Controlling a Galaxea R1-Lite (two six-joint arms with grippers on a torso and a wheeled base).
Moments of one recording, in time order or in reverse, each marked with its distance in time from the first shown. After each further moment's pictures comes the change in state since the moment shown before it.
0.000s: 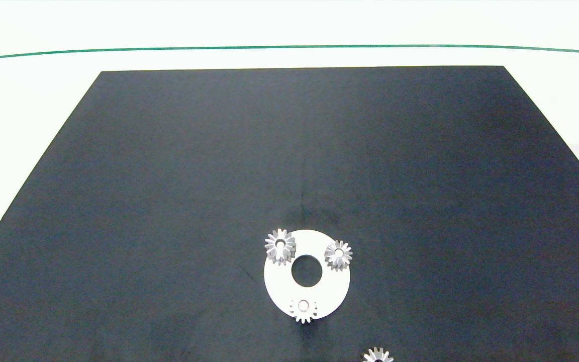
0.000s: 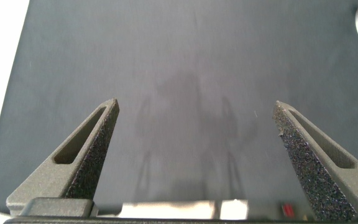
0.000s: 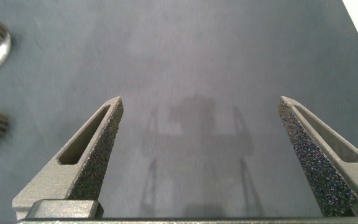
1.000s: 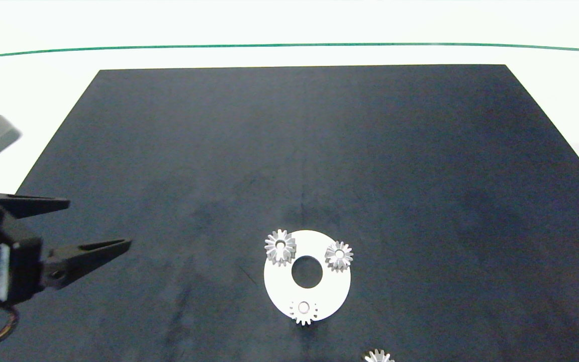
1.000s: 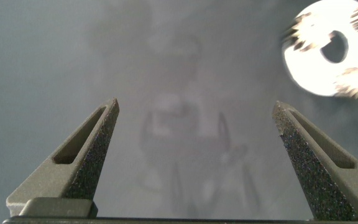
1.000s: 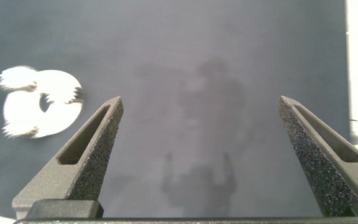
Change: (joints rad) left arm -0.393 1.059 -0.750 0.048 0.040 0.128; right arm 0.179 0.725 -0.971 0.426 0.016 -0.050
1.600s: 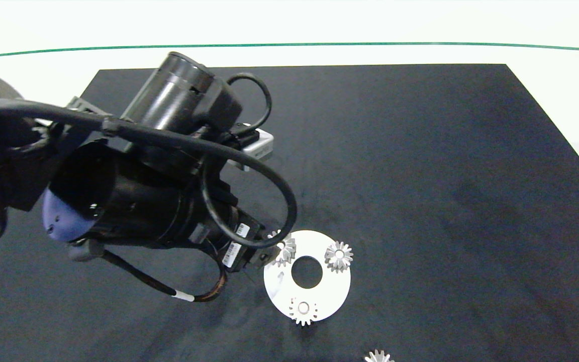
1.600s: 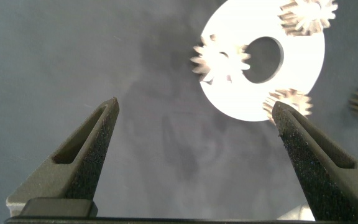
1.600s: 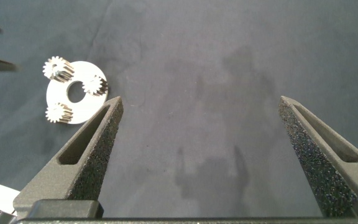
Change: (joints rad) left arm -0.417 0.537 -0.468 0.272 0.234 -0.181; right arm 0.076 0.048 -0.037 0.035 0.024 0.023
